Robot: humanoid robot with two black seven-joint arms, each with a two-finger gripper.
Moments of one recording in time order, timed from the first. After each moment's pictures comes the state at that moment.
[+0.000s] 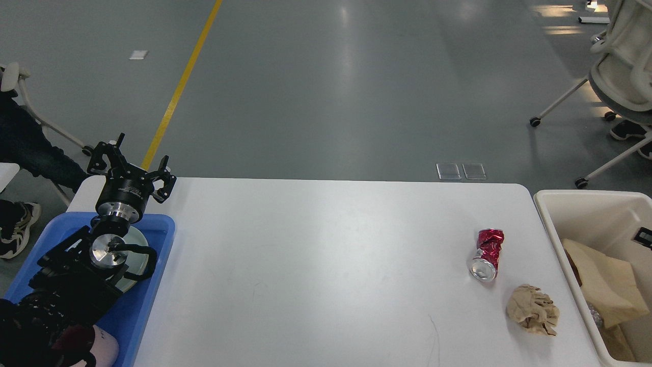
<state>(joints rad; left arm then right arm) -0.74 0.21 -0.76 -0.26 -0.26 -0.50 -0.37 1.17 -0.67 -1.06 0.63 -0.18 0.02 0.01</state>
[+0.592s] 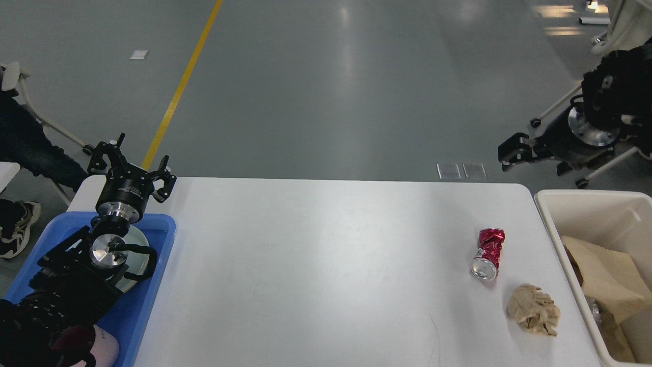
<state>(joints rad) -0.74 0.21 -0.76 -0.26 -0.26 -0.50 -0.37 2.02 -0.34 -1.36 1.11 -0.19 0.69 0.01</state>
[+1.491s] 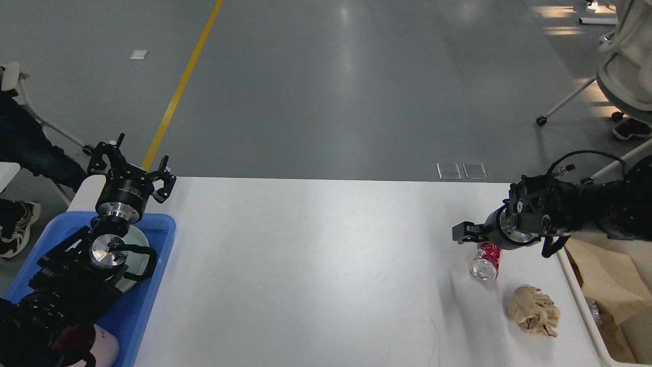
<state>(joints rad) -0.74 0.21 -0.76 -0.26 -0.26 -0.50 -0.37 1.35 -0.19 -1.22 0.83 -0.19 0.19 0.01</state>
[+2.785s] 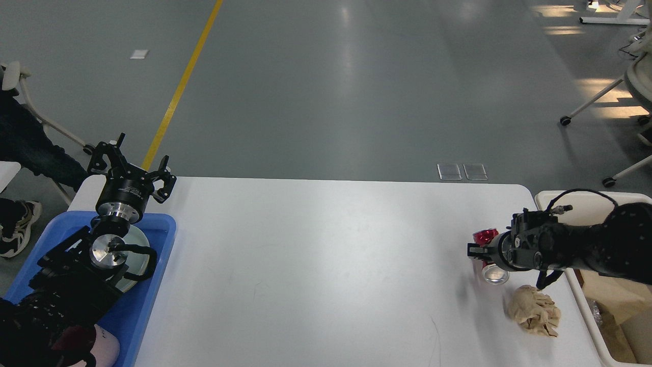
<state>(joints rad) -0.74 0.21 -0.76 -0.26 -0.26 -0.50 -0.37 1.26 -0.23 -1.19 0.82 -0.19 0.08 -0.03</state>
